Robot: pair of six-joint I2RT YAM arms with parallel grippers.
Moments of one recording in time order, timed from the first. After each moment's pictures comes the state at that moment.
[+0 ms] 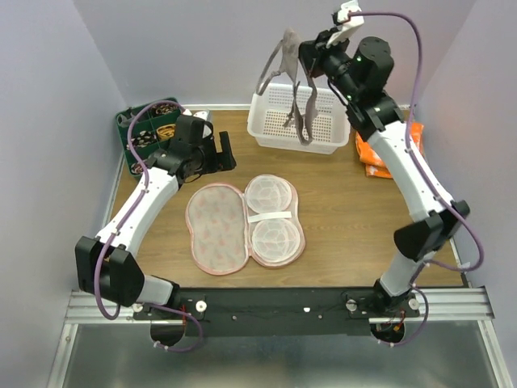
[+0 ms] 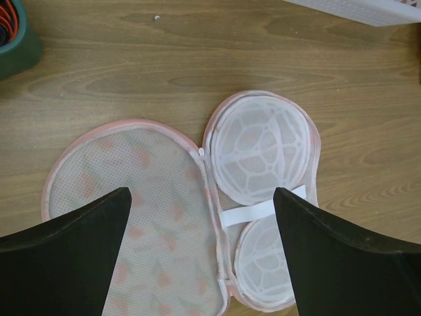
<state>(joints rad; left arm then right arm) -0.32 1.39 1.27 -0.60 0.08 -0.42 0.45 1.82 2.06 -0.05 -0.08 0.00</state>
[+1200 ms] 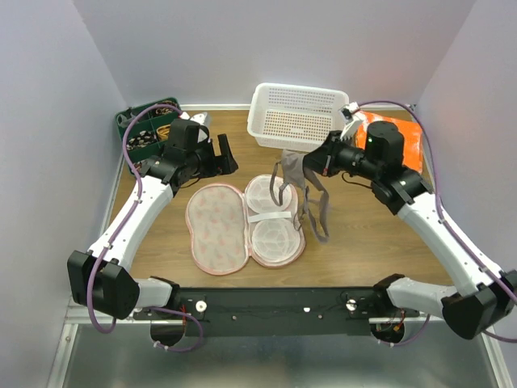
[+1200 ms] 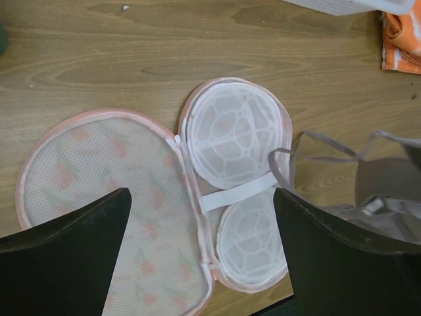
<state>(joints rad) -0.32 1.30 1.23 -0.60 0.16 -0.44 0.46 1.13 1.17 -0.28 -0.45 0.47</state>
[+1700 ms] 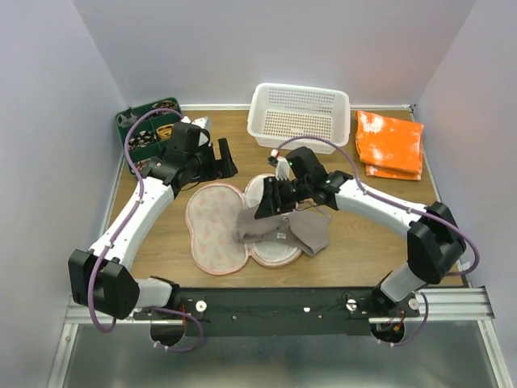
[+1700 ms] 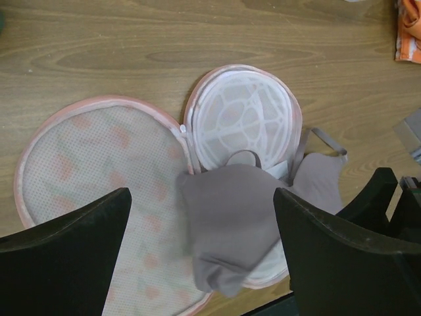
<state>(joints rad) -0.32 1.30 1.19 -0.60 0.17 -0.44 0.72 1.58 1.13 -0.30 -0.56 0.53</state>
